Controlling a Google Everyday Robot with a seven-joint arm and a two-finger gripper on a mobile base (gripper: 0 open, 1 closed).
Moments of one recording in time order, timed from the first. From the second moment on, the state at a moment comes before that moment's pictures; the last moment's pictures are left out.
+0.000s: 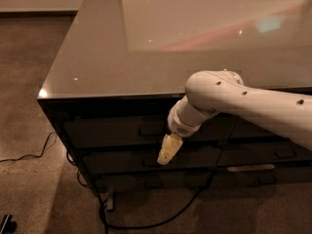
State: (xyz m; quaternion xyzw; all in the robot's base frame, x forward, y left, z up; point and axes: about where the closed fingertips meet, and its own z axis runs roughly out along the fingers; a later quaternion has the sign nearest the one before) arm 0.534 -0.046 0.683 -0.61 0.76 0.09 0.20
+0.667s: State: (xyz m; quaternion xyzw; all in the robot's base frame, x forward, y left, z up) arm 0.575 -0.047 0.672 -0.60 0.77 0.07 0.20
